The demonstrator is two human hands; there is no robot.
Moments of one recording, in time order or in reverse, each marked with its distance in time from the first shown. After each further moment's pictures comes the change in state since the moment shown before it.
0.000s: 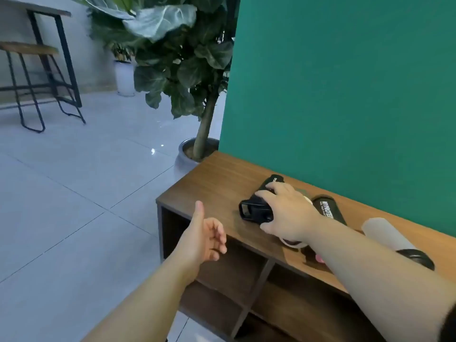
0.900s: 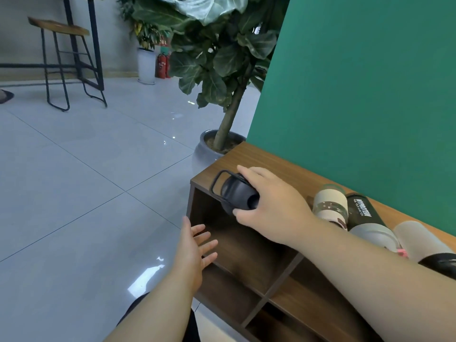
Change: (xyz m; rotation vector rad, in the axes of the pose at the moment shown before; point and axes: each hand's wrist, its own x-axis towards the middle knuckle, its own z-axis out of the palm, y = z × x) left_hand -0.037 -0.053 -0.074 -0.347 0.478 -0.117; right_hand -0.016 -0.144 -0.017 0.289 0.189 -0.139
